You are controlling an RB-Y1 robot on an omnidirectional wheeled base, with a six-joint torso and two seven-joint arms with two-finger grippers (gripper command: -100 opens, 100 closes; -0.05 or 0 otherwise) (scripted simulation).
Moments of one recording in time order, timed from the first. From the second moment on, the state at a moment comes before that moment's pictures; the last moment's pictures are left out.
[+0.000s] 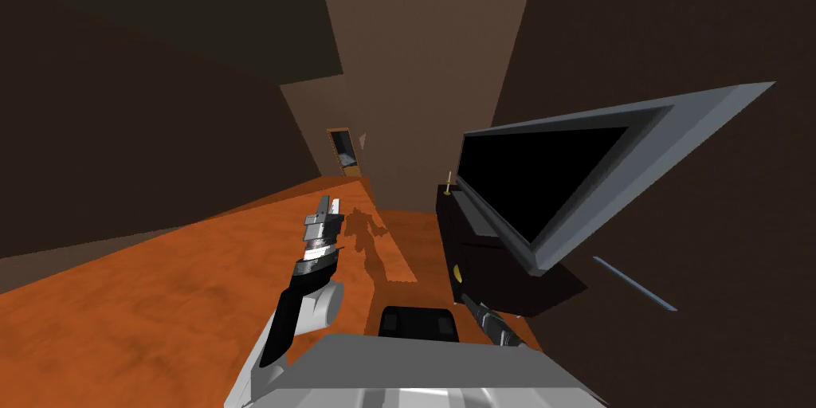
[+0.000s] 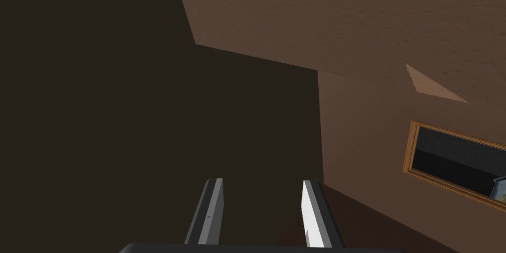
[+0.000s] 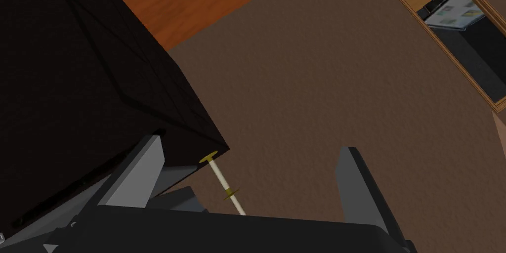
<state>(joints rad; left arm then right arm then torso) 0.48 0.01 0.06 -2.33 0.08 -0.44 0.00 0.71 -0.72 0.40 -1.87 0.38 -0.08 0.07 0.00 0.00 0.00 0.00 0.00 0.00</state>
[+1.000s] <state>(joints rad) 0.49 0.01 0.06 -2.33 0.08 -0.44 0.00 0.69 -0.94 0.60 -1.59 0.60 -0.06 0.06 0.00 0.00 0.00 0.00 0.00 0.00</state>
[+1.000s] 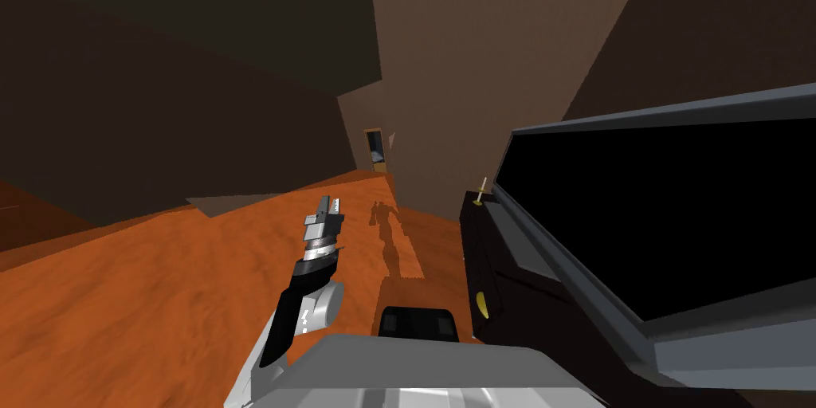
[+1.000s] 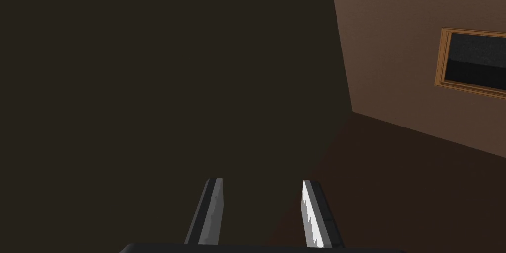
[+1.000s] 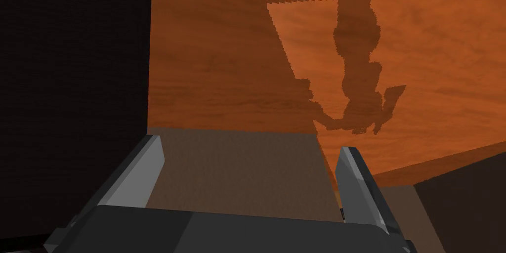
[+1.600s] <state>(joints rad) 0.49 0.01 0.06 -2.33 0.08 -0.44 0.00 0.70 -1.07 0.70 -1.50 0.71 -0.04 0.05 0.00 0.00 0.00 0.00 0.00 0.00</state>
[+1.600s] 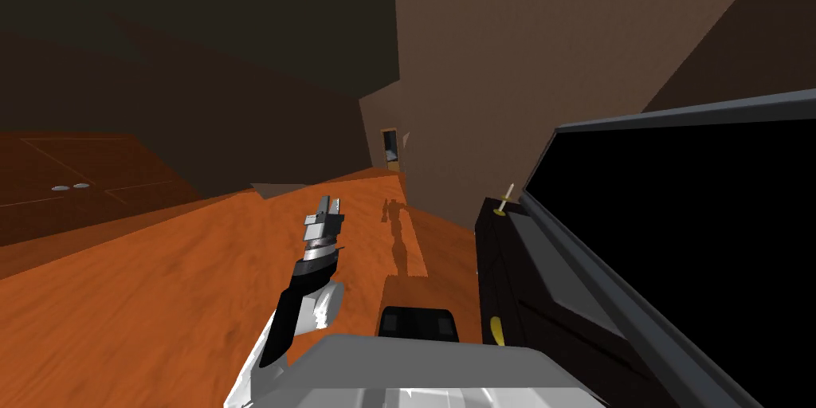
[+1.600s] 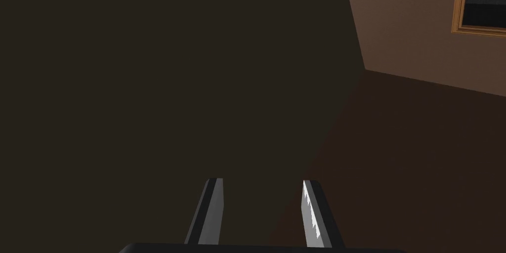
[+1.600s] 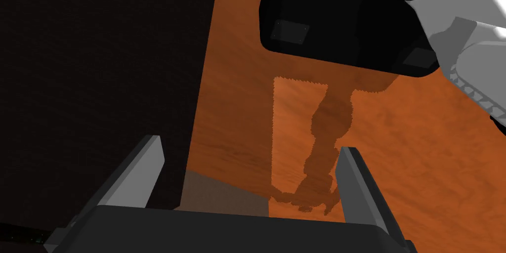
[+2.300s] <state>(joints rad) 0.49 0.01 0.06 -2.33 0.08 -0.44 0.00 0.67 -1.21 0.82 -1.35 0.85 -0.04 0.05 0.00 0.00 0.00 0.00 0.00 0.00</state>
